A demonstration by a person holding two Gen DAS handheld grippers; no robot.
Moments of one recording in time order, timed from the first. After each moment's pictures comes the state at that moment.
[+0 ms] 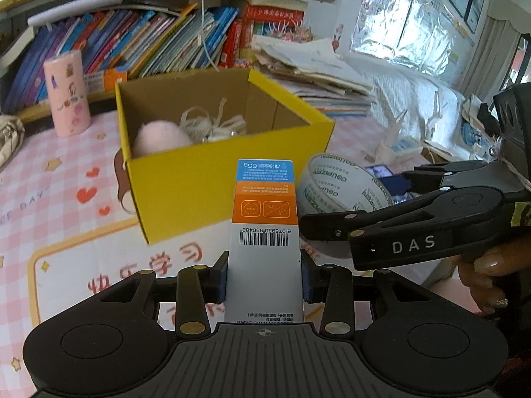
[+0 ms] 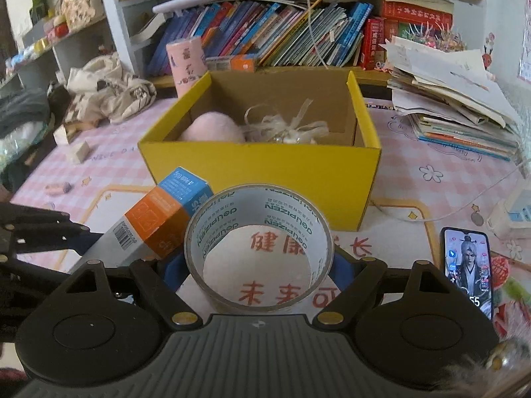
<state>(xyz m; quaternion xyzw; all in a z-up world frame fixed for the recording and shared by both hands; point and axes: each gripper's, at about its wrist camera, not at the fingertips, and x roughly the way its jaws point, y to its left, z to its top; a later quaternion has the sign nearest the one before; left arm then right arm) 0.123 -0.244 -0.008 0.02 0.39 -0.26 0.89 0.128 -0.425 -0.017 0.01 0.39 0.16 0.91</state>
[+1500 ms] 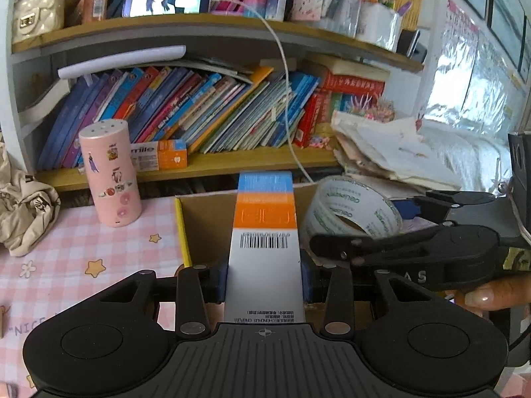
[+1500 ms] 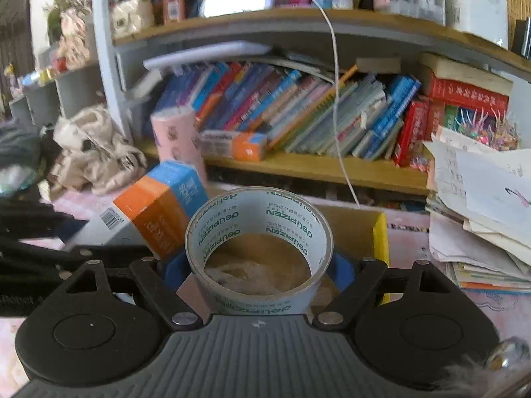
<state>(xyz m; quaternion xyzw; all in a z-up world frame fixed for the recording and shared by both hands) 0.274 -0.237 0.029 0.00 0.32 -0.15 0.94 0.311 -0.407 0.007 -0.04 0.30 0.21 0.93</state>
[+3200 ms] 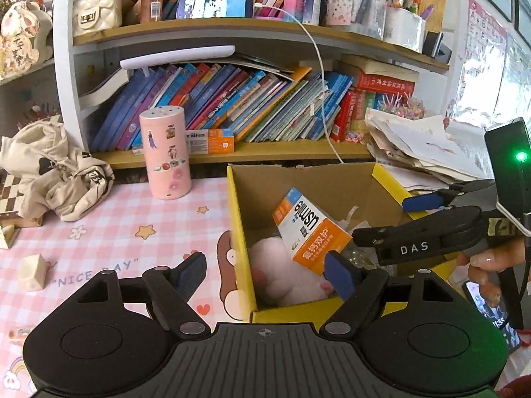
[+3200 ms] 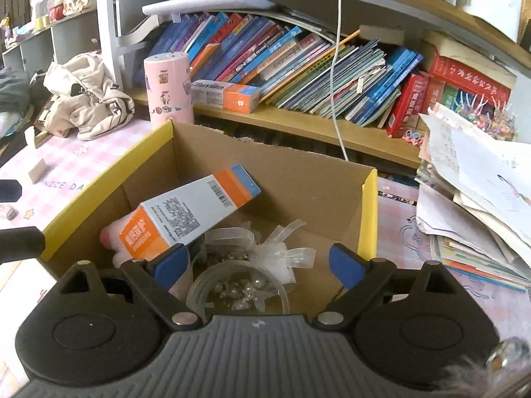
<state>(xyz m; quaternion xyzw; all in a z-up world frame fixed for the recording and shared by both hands) 0.205 -0.220 0.029 0.00 0.31 -0.08 0.95 0.300 -0.412 -0.008 -0.10 0.35 0.20 0.91</state>
